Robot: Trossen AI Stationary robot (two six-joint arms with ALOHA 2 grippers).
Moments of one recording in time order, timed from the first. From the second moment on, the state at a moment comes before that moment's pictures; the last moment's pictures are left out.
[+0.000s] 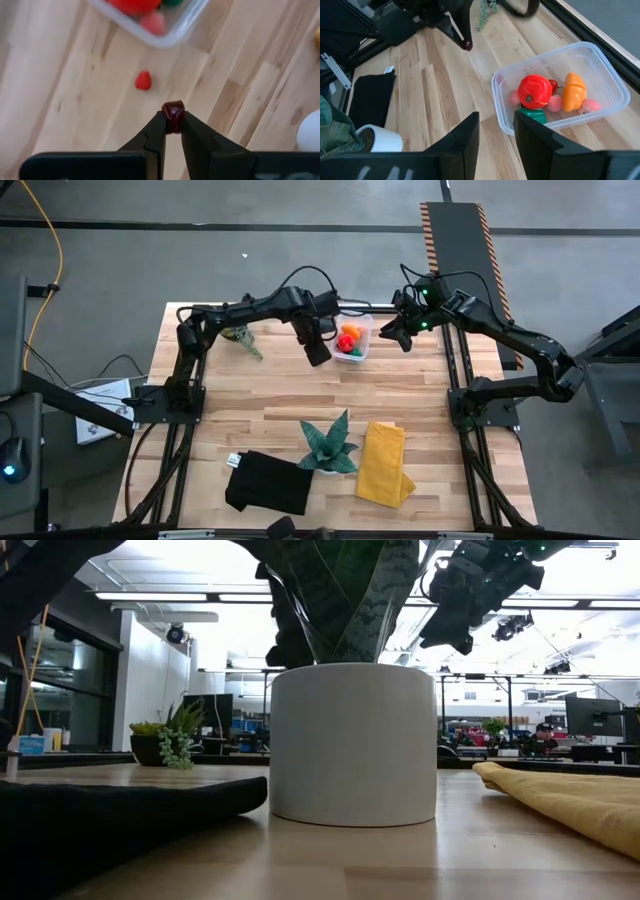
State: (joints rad) left arm 0.50 2.06 1.91 -1.21 0.12 -0.06; right arm -0.76 1.18 0.99 -0.57 -0.59 -0.03
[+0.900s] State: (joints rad) left arm 0.55 2.06 1.98 -0.69 0.23 -0.25; right arm -0.76 1.18 0.99 -0.45 -0.58 0.00
